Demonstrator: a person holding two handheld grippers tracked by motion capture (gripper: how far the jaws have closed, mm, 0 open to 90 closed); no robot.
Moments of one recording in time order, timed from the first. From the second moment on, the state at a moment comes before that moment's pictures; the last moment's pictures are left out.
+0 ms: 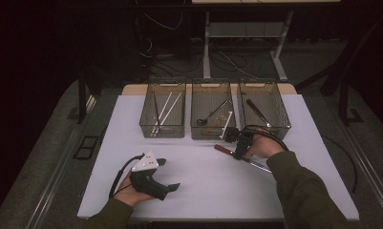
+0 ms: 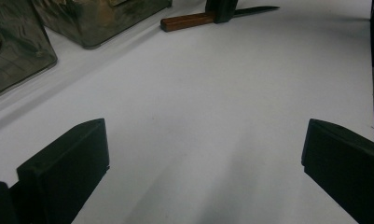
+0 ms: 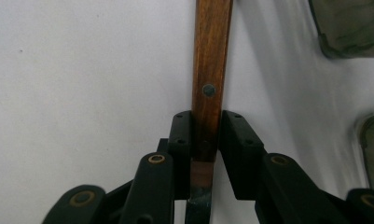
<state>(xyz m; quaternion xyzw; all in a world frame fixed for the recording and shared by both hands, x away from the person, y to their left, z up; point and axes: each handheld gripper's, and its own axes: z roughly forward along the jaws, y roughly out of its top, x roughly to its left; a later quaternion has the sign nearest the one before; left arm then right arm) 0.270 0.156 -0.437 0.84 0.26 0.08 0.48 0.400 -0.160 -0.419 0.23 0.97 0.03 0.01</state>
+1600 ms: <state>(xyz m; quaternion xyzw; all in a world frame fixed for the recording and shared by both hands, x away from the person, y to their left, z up) 0.272 0.158 -0.437 0.83 0.26 0.08 0.48 0.367 -0.260 -0.371 0.34 0.86 0.38 0.04</state>
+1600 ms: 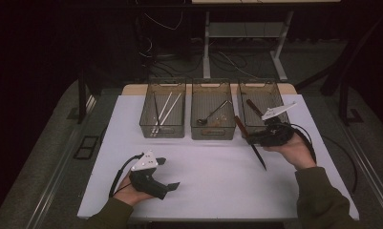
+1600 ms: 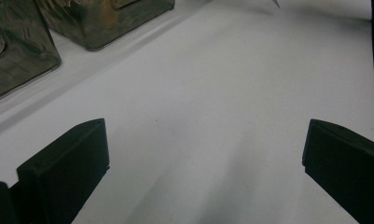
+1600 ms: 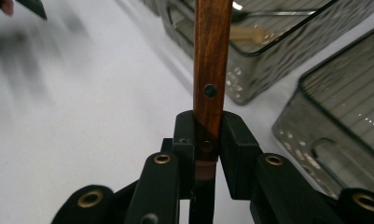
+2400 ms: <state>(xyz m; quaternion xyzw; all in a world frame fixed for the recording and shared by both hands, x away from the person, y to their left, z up) 0.276 0.158 -0.438 0.84 0.26 0.08 0.48 0.379 -0.308 -0.326 0.41 0.77 0.48 0.14</state>
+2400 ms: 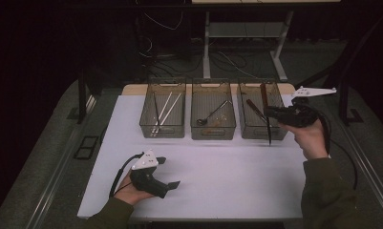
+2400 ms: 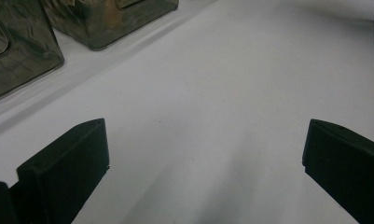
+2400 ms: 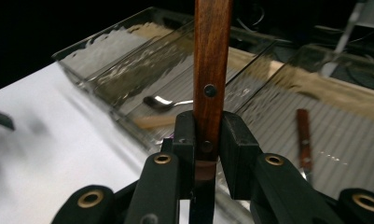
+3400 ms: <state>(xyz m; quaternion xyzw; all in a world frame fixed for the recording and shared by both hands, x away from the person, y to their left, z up) 0.276 0.158 -0.437 0.83 0.26 0.08 0.48 0.460 -0.309 -0.365 0.50 0.76 0.37 0.19</state>
